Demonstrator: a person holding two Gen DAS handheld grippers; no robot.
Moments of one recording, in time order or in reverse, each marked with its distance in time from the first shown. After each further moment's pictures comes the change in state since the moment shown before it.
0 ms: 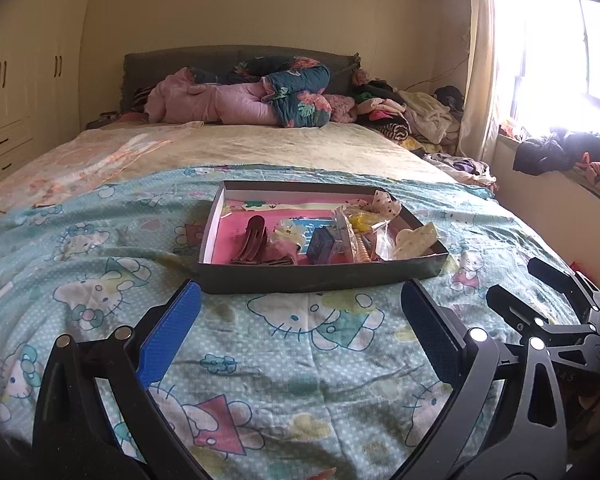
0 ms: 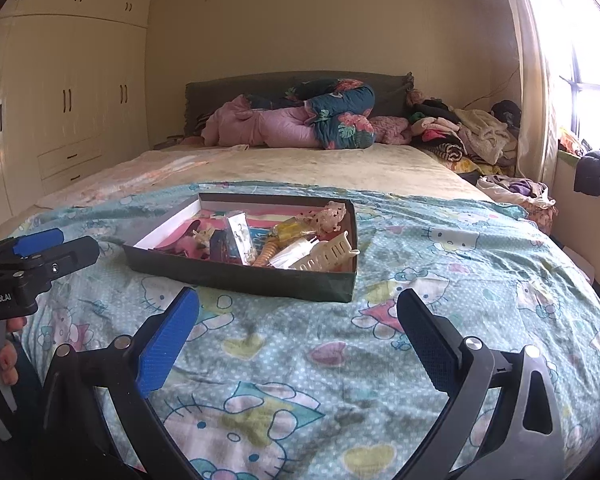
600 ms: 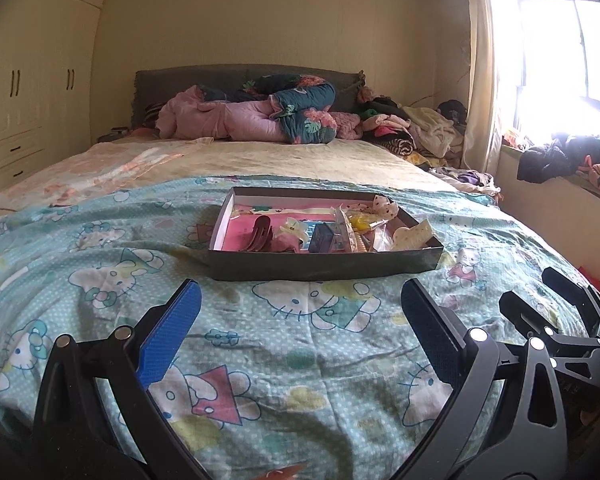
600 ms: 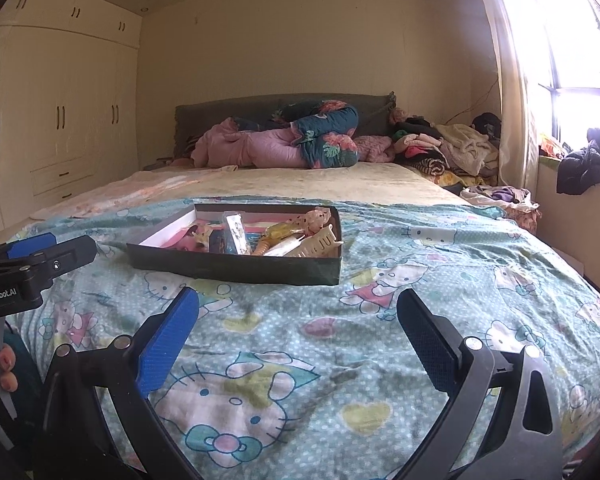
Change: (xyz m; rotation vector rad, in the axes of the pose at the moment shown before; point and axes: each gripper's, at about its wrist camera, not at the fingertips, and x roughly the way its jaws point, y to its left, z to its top) left arm -0.025 -0.007 -0.027 0.003 -0.081 0.040; right arm -0.038 0.004 -0.033 0.014 -0.106 -0.053
